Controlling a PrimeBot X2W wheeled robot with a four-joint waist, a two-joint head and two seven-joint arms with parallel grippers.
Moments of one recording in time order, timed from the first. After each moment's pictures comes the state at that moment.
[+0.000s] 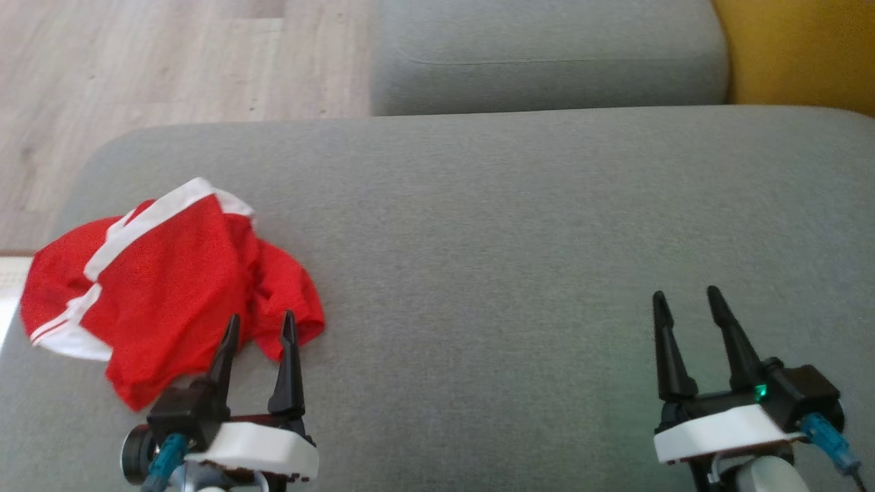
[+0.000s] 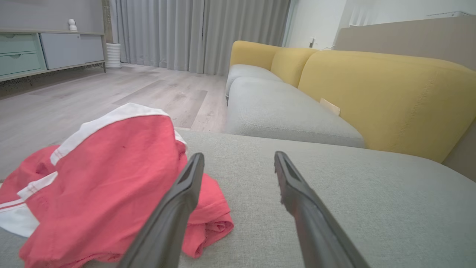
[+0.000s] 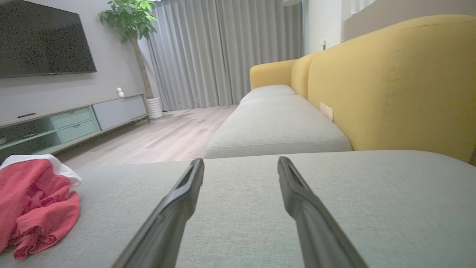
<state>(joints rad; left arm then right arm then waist) 0.09 0.06 -0.21 0.06 -0.22 0.10 -0.25 0.05 -0.04 0.05 0.16 0.15 0.13 -0.25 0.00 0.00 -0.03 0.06</state>
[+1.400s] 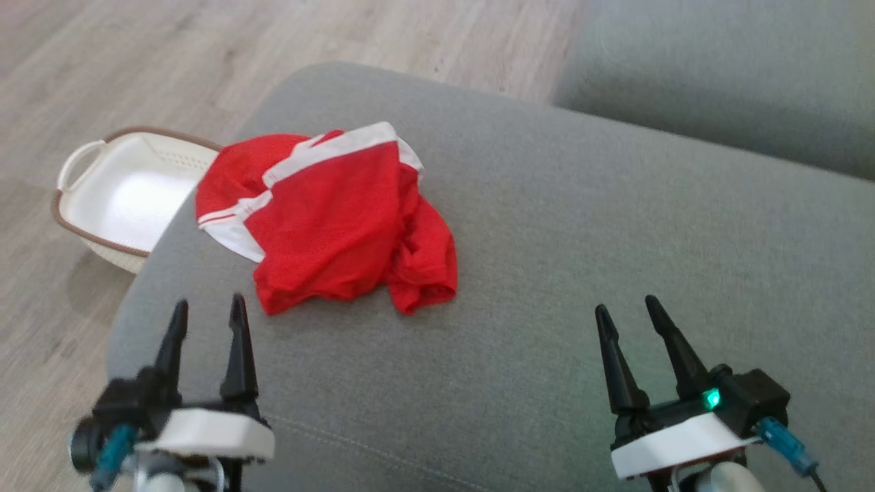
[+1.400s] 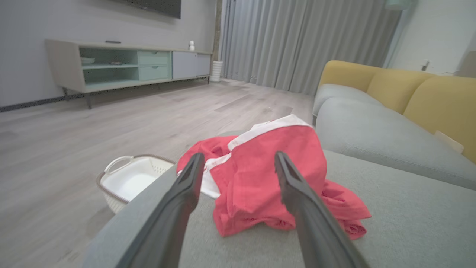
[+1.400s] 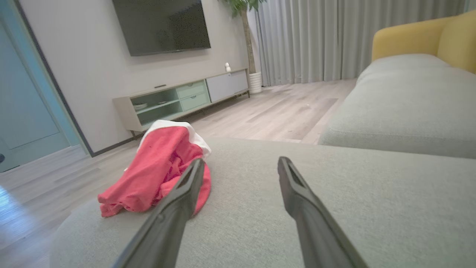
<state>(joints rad) 0.08 0.05 -0.08 0.07 -0.19 0.03 -0.25 0.05 -0.04 0.21 0.16 0.22 0.13 -0.25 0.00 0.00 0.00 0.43</state>
